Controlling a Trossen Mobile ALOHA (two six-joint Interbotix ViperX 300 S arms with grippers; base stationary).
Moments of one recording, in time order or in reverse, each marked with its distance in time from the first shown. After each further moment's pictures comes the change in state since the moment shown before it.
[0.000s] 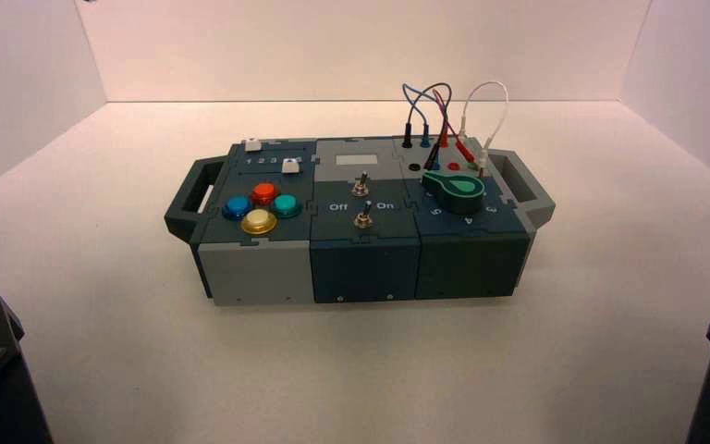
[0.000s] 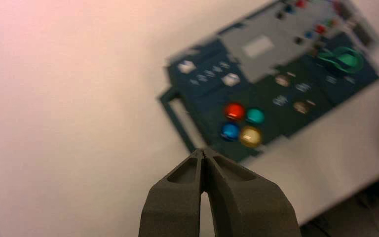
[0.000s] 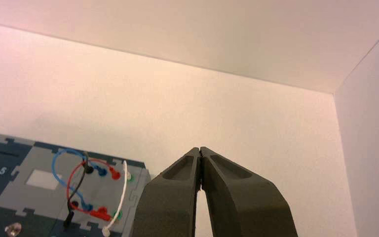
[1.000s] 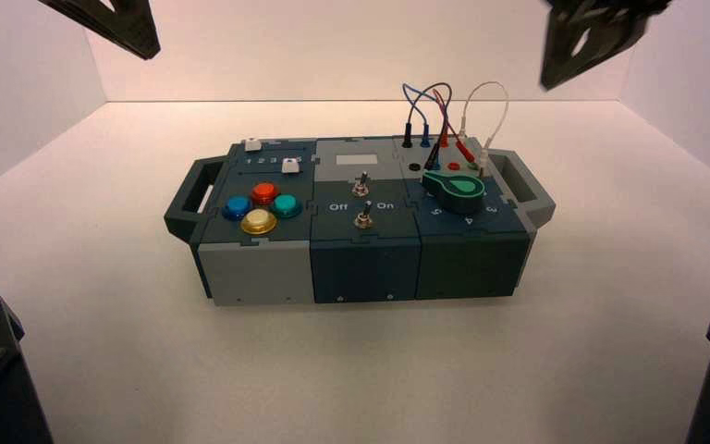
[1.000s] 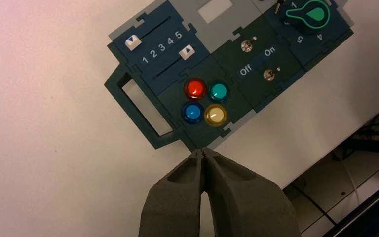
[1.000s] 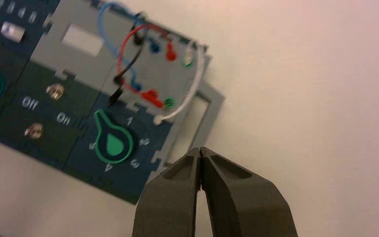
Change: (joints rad) left arm -0.124 0.133 0.011 -0.044 -0.012 -0.008; right arm 0.262 0.210 -0.061 0.002 0.400 -0.008
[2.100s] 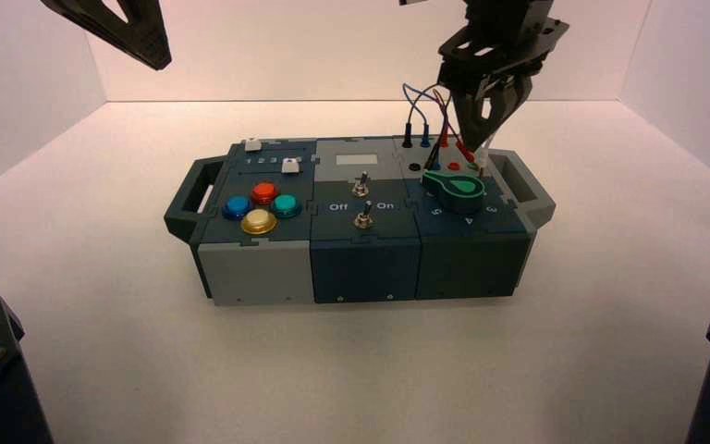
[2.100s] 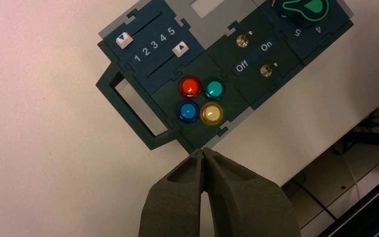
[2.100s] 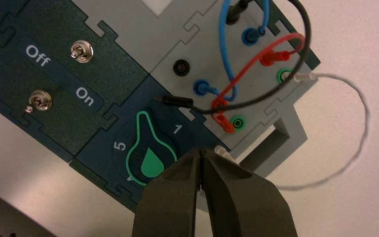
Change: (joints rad) left arm -0.026 0.035 0.000 0.000 -0.014 0.000; right arm 0.178 0.414 -0.195 -0.037 0.060 -0.103
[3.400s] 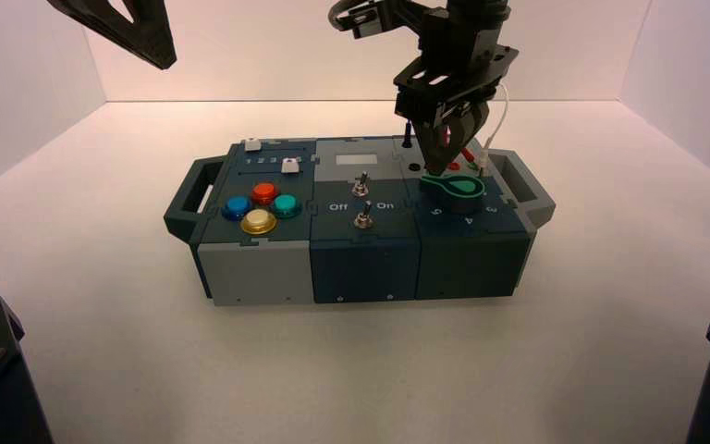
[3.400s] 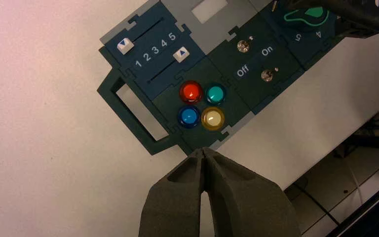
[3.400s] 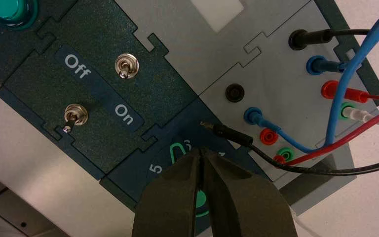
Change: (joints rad) left arm -0.002 0.011 0.000 0.005 -0.025 0.003; right arm 0.089 0.112 -0.058 0.032 0.008 -0.006
